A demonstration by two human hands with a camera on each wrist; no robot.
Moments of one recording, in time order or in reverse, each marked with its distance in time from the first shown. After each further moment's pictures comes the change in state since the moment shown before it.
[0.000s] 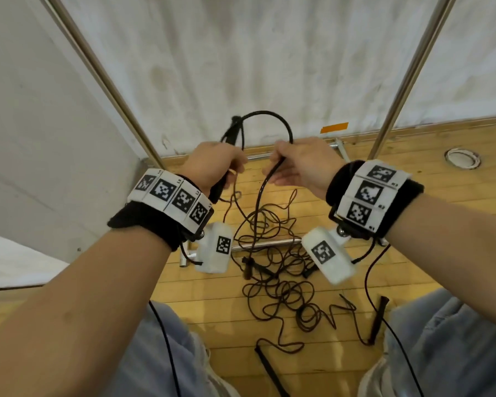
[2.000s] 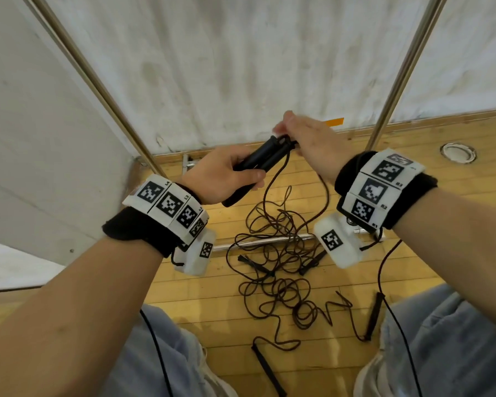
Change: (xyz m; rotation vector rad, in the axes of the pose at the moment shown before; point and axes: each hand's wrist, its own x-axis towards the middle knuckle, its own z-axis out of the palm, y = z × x) left_hand -0.008 -0.007 0.007 0.447 -0.353 0.420; right_hand 0.015 0.003 -0.028 -0.384 0.069 -0.282
